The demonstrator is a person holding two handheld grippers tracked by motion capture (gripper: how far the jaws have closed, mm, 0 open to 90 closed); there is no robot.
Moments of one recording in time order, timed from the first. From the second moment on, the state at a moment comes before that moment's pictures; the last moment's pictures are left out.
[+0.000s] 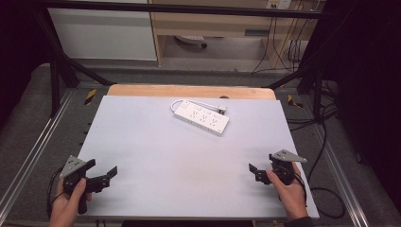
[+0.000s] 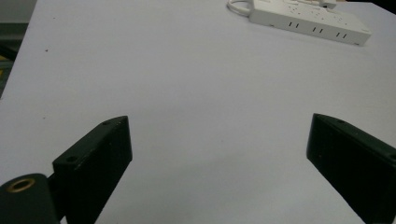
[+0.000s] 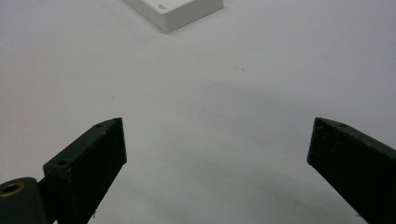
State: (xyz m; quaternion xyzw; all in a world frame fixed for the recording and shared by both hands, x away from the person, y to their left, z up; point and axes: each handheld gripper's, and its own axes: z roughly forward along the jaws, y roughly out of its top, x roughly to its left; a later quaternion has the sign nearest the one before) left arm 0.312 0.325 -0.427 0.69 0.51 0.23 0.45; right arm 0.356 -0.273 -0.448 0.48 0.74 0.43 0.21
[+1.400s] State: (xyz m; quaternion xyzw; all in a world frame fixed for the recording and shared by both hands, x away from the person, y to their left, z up) left arm 0.339 0.322 -0.438 0.72 0.52 0.18 0.43; right arm 0.376 -0.269 -0.415 0.46 0.74 0.45 0.20
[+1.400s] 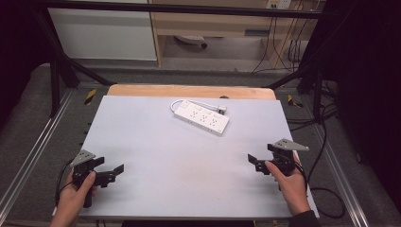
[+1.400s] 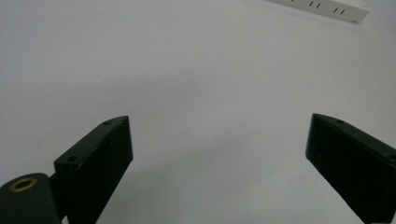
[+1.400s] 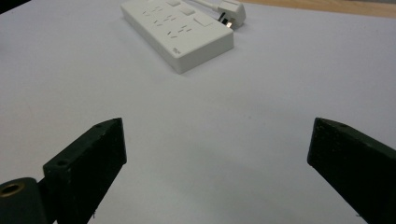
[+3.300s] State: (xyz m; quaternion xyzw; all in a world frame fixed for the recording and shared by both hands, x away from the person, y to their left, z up) left arm 0.334 0.321 -0.443 0.73 0.52 0.19 0.41; right arm 0.480 -0.246 -0.324 0.46 0.72 0.47 0.23
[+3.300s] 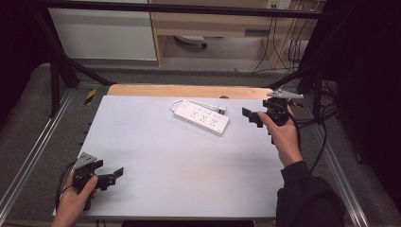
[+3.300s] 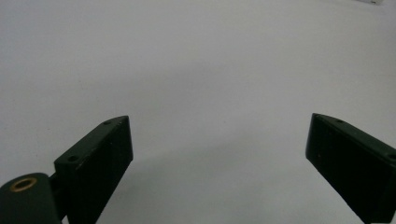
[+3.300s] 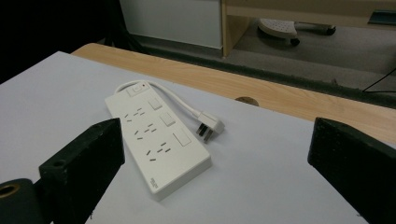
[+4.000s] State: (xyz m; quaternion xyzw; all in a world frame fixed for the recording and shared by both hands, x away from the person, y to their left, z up) left arm 0.334 0.320 -0.443 0.73 0.52 0.19 0.41; right arm 0.512 -0.229 -0.337 0.48 0.69 0.48 0.25
